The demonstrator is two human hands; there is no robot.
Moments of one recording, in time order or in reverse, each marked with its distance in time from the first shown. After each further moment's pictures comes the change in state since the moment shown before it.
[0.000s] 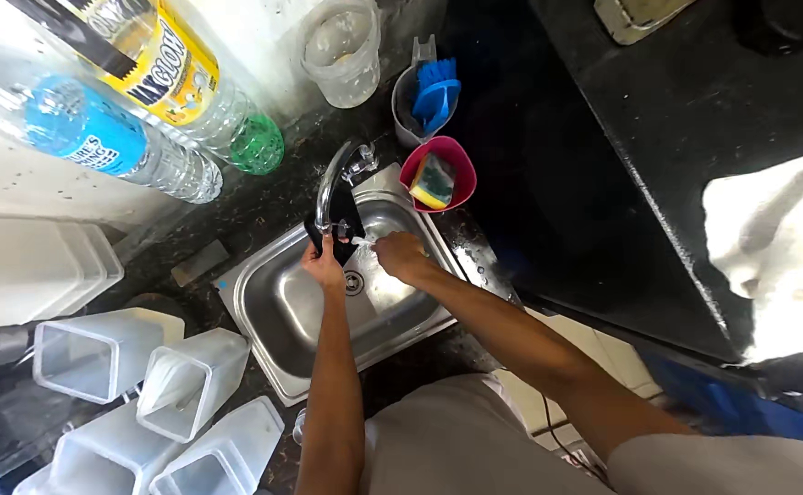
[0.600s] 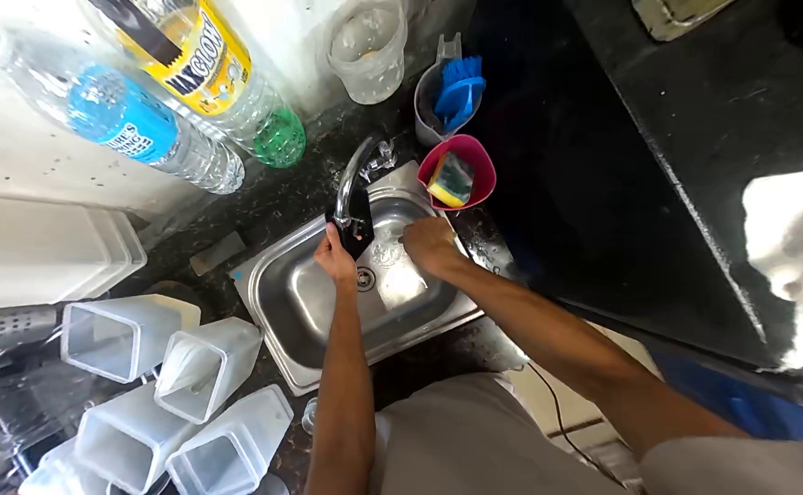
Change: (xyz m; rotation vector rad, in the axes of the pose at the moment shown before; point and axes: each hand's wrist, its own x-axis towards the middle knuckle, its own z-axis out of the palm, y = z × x) left_hand 0.009 0.018 0.005 0.209 0.093 -0.061; right_hand -0.006 0.004 -0.017 -0.123 0.082 0.004
